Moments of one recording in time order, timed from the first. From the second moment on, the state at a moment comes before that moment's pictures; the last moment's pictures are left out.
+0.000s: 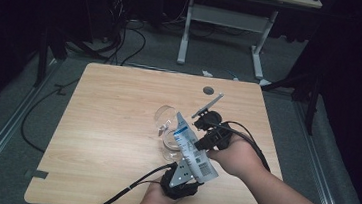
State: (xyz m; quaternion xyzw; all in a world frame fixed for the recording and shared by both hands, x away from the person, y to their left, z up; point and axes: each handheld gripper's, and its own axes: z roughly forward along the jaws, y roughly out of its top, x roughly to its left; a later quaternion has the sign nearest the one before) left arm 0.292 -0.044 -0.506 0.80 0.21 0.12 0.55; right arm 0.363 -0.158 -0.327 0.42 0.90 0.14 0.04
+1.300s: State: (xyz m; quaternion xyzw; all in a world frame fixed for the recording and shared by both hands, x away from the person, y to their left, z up) left arm 0.306 -0.054 -0.495 0.78 0.21 0.11 0.58; right arm 0.379 -0.154 -0.321 0.42 0.89 0.13 0.07
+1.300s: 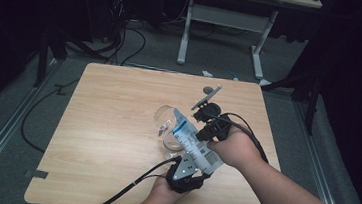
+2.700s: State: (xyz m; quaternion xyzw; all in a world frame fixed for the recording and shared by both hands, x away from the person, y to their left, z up) left arm 0.320 -0.060 -0.493 0.79 0.21 0.10 0.57; right arm 0.386 -0.142 -0.320 0.42 0.89 0.13 0.07
